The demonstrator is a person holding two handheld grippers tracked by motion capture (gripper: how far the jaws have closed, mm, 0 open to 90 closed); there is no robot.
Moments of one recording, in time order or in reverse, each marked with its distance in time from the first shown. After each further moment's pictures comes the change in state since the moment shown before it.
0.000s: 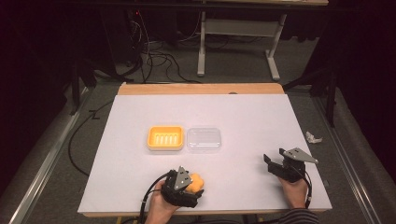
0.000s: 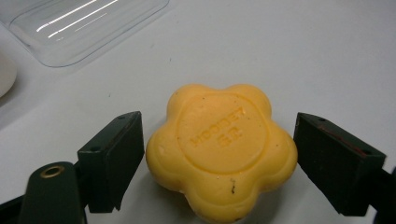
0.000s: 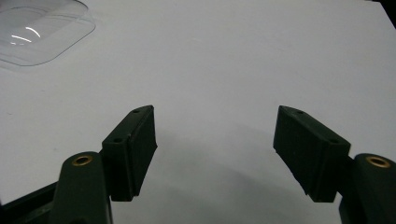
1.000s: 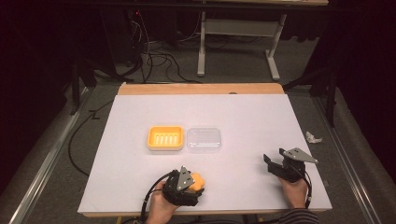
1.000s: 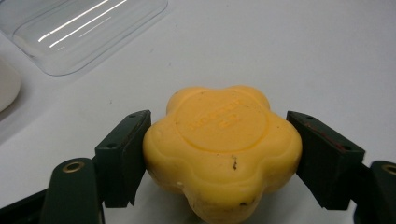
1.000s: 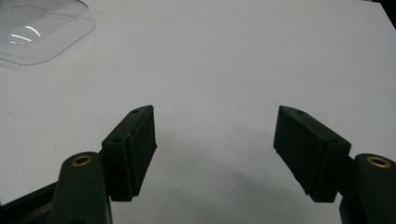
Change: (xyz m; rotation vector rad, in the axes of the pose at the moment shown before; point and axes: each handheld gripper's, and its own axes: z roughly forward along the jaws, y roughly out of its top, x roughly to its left) left arm -0.002 0.005 -0.001 0.009 0.014 0.033; right arm 0.001 0.000 0.000 0.003 -0.002 -0.001
